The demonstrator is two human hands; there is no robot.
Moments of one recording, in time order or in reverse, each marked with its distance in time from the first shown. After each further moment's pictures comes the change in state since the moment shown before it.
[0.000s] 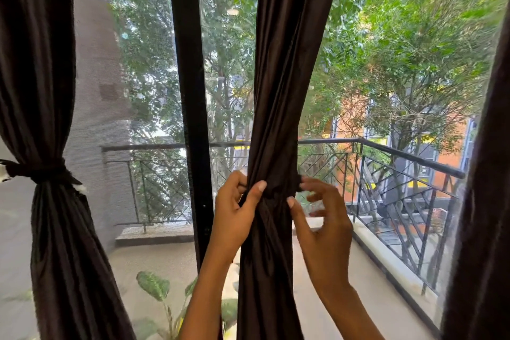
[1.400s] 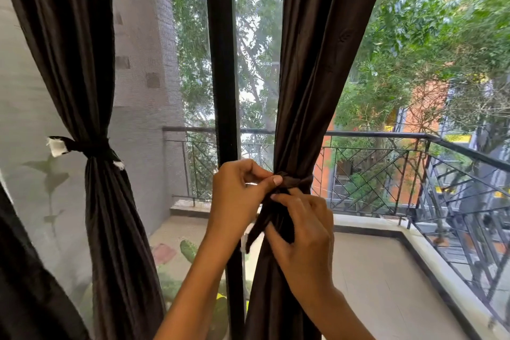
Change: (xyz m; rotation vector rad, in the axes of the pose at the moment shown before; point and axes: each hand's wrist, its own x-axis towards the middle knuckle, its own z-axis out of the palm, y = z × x) left_hand 0.007 0.053 0.007 0.378 0.121 -0.222; right_hand -0.007 0.008 0.018 -0.092 -0.188 -0.259
